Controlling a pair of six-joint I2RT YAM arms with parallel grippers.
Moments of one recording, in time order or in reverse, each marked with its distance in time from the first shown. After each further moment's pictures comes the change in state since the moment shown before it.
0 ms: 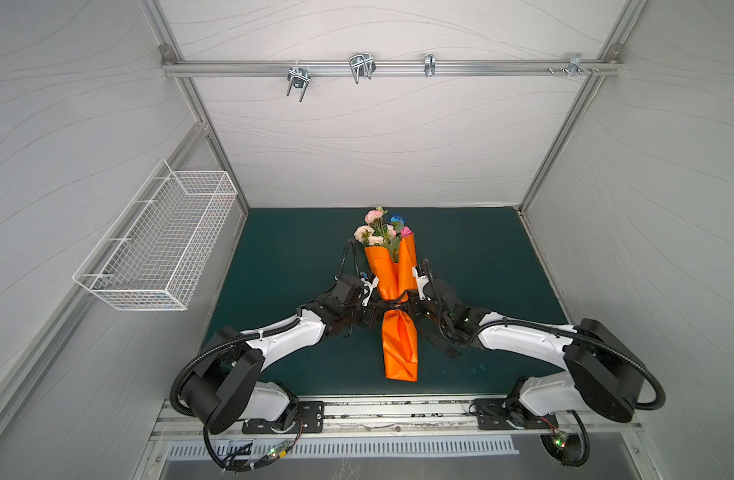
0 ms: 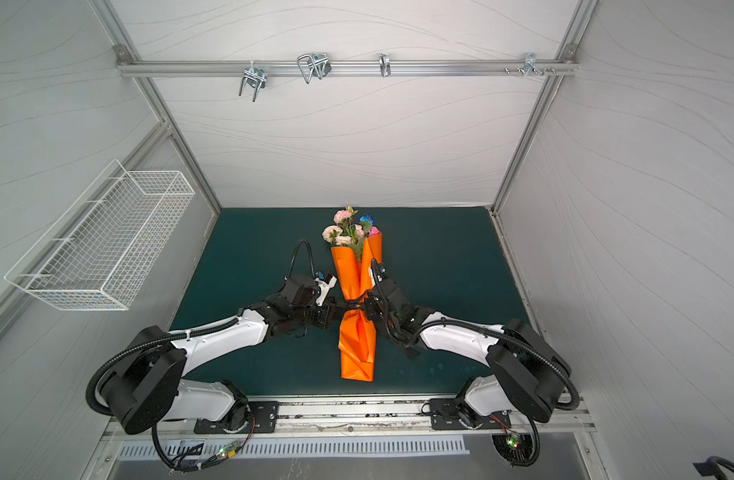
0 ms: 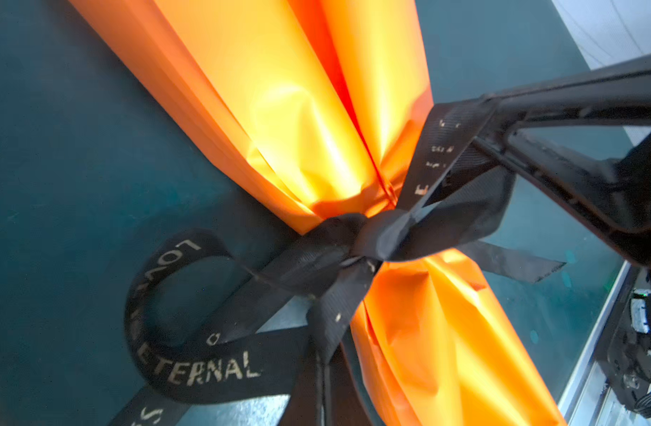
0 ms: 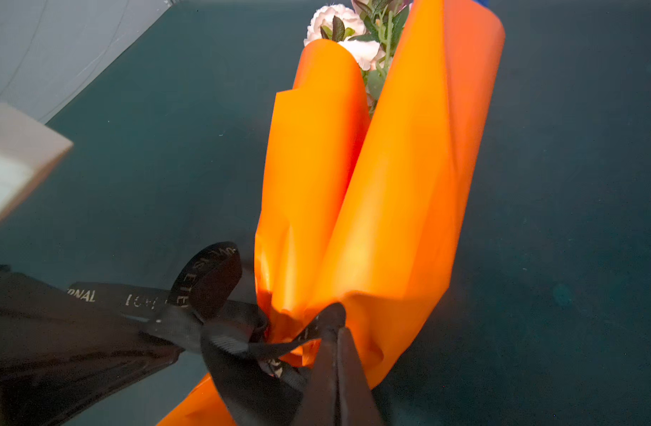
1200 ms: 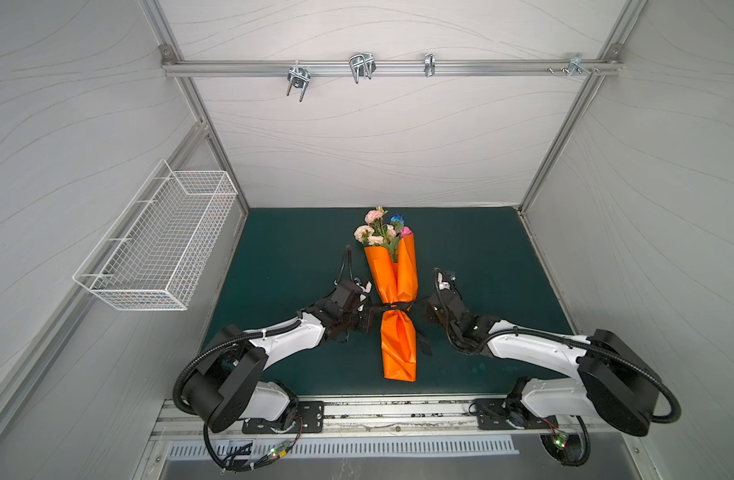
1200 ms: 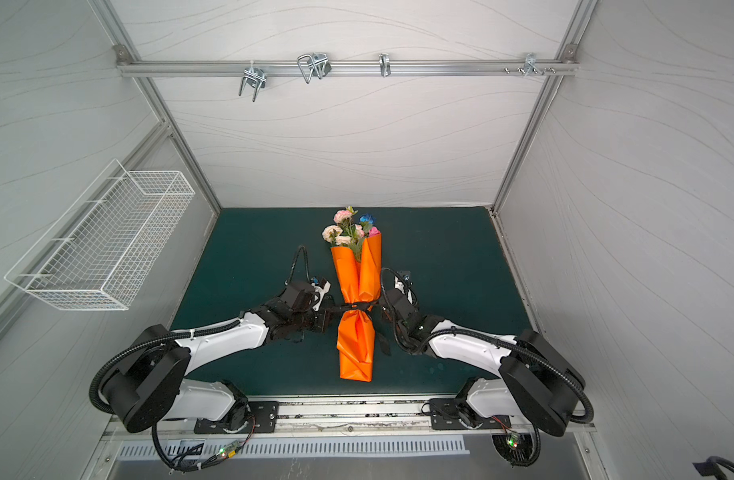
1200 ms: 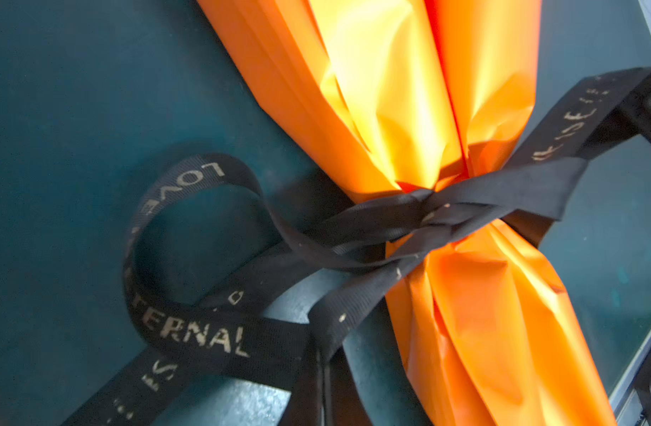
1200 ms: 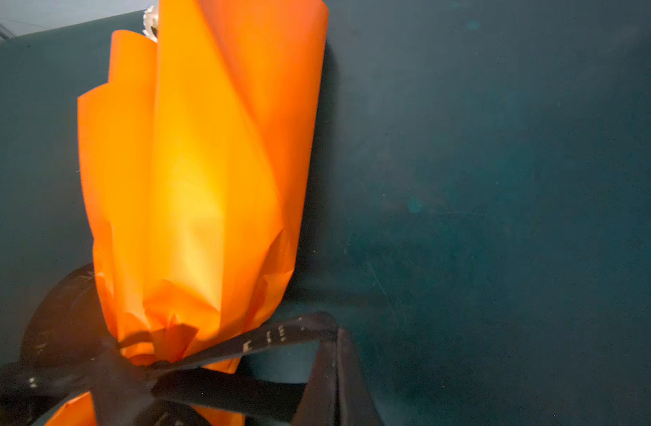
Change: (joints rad) left arm 0.007 0.021 -0.047 -0.014 -0.077 -0.082; right arm -0.010 -0.094 -0.101 -0.151 0.257 0.259
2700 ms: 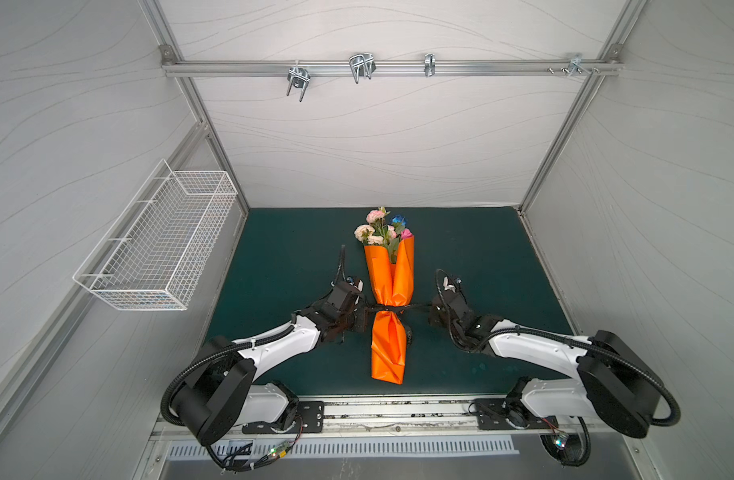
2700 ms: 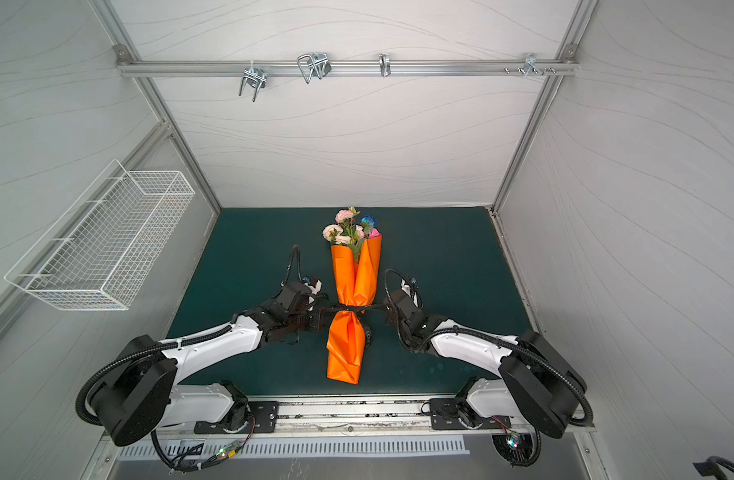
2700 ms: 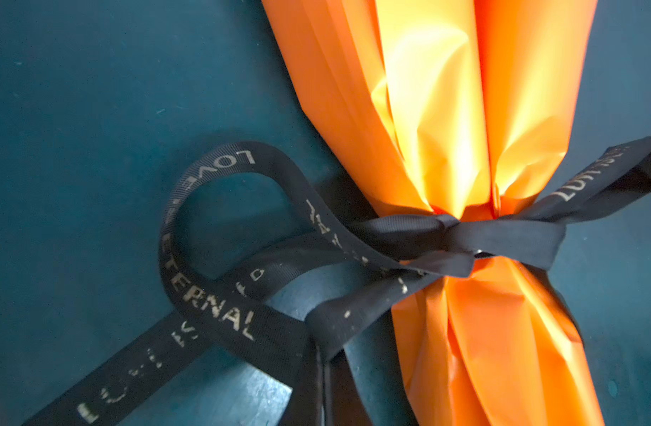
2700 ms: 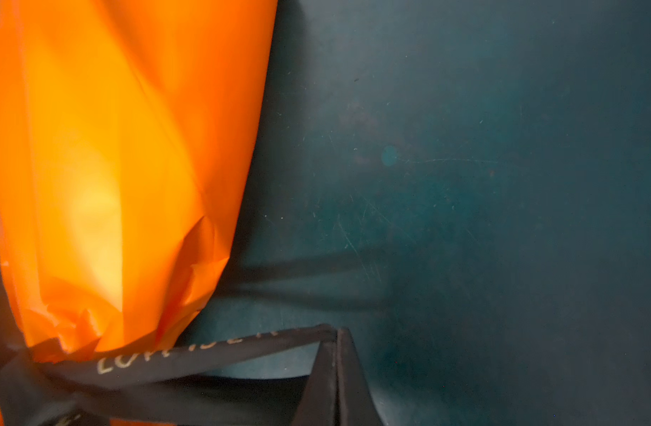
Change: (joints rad) left arm 0.000 -0.075 -0.005 -0.089 -0.121 -0.048; right arm -0.047 0.003 -0.005 -0.090 -0.080 0.074
